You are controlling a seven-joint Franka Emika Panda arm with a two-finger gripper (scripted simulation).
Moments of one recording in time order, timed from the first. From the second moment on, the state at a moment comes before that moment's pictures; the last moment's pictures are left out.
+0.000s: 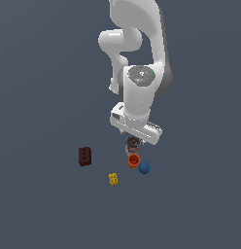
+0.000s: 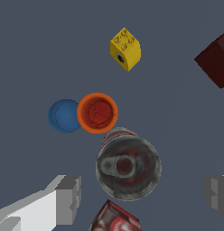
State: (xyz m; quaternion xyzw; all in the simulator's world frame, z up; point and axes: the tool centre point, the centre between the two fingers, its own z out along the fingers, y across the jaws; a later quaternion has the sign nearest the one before) arm 0.009 0.052 0.152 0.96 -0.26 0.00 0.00
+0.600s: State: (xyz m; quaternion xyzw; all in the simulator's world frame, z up) arm 0.004 0.059 0.128 0.95 -0.30 0.00 0.00
